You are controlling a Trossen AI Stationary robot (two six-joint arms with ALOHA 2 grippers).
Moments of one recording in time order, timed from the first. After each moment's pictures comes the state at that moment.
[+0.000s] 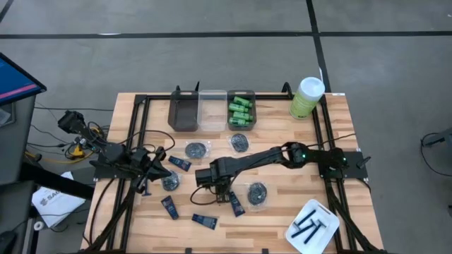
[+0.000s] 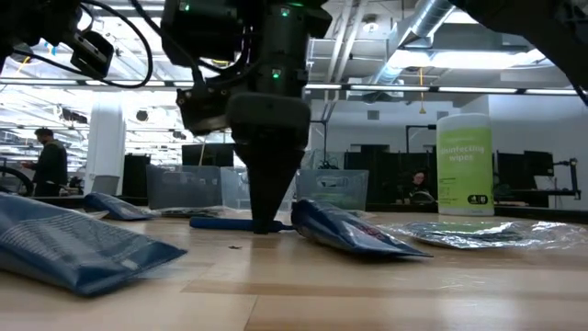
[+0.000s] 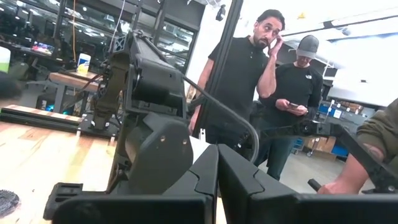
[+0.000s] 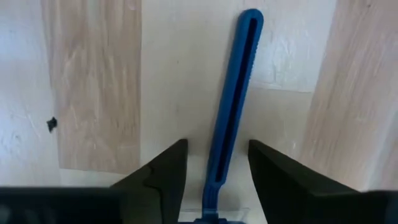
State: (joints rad) left arm -0.57 0.34 0.01 0.55 -0.30 -0.24; right arm 0.19 2.53 2.18 -1.14 0.00 0.09
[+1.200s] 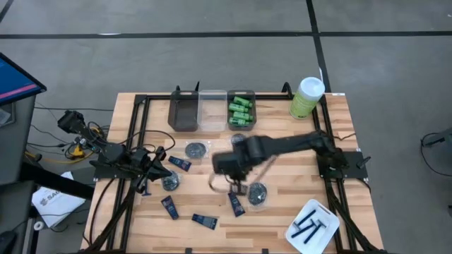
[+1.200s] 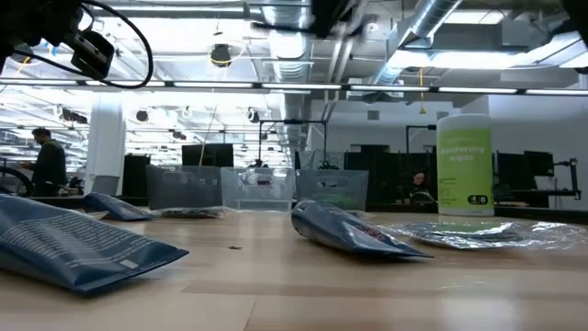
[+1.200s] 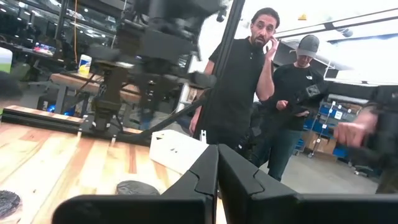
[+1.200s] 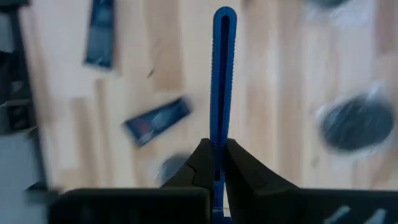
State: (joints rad) left arm -0.57 0.35 0.01 0.56 -0.30 -0.24; right arm 0.23 2.13 2.28 -1.47 0.01 0.29
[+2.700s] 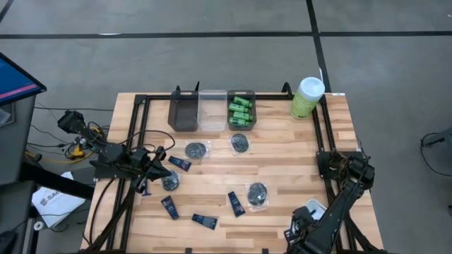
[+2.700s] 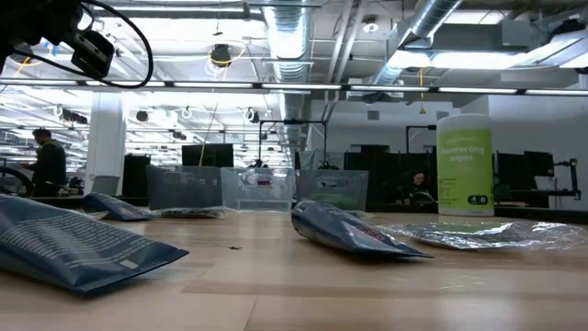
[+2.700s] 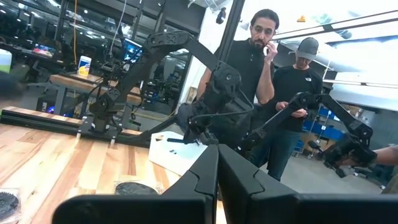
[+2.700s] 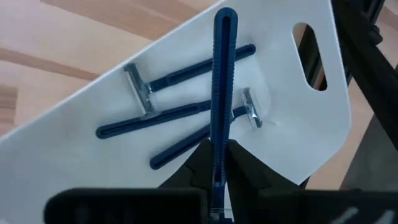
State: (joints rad) left arm -0.57 0.35 0.01 0.57 -0.30 -0.24; right arm 0.96 2.03 1.65 -1.51 -0.19 2.16
